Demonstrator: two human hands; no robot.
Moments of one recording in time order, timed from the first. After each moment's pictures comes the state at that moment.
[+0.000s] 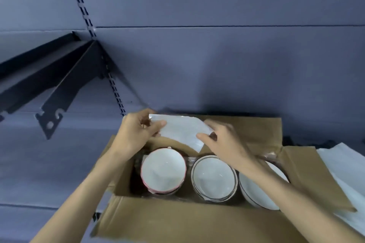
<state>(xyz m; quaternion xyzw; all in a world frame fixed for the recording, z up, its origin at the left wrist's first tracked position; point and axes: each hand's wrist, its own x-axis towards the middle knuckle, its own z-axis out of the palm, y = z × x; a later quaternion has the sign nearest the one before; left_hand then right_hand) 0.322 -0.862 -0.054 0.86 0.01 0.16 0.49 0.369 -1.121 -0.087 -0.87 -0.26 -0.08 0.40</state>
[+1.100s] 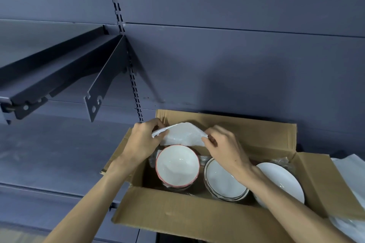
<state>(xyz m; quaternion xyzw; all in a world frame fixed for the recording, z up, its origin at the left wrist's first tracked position) 0.307 -0.832 -0.093 0.93 0.03 0.19 0.31 0.356 -1.082 -0.109 -0.89 -0.28 -0.17 0.31</state>
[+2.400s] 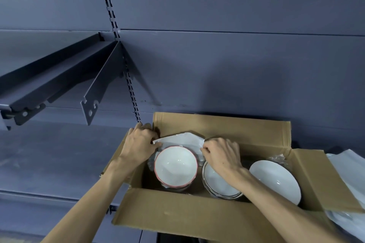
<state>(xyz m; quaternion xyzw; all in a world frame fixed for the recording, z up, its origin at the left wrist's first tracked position) 0.321 -0.818 -0.116 0.99 0.03 0.12 0.08 0.347 -1.078 -0.124 -0.97 -0.19 -0.11 0.09</state>
